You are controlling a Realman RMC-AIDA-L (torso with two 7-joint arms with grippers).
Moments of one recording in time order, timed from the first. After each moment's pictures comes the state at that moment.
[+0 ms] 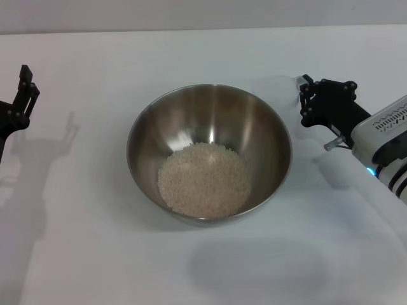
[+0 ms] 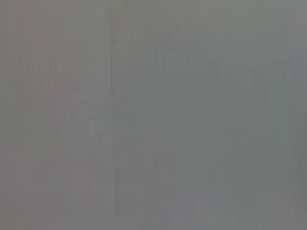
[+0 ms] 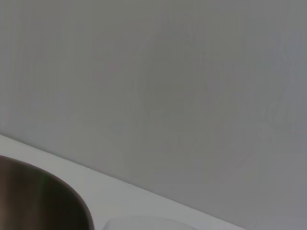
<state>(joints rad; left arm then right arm) -0.17 -2.08 -0.96 -0.47 2.43 1.26 0.09 0.57 2.08 0.41 0.15 -2.12 -0.98 0.05</state>
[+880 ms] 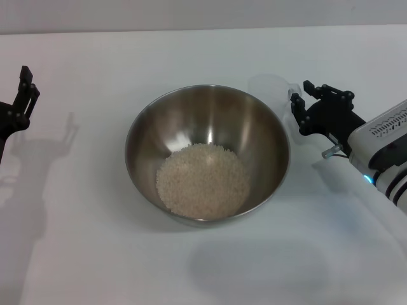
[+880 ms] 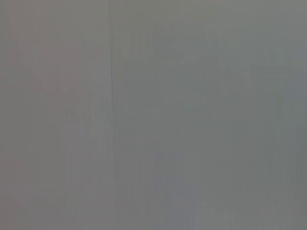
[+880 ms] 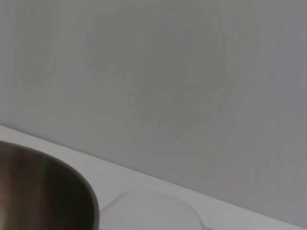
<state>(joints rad) -0.17 -2.08 -0.96 -0.47 2.43 1.25 0.09 0.55 2.09 0.41 0.17 -2.12 -0.94 0.05</state>
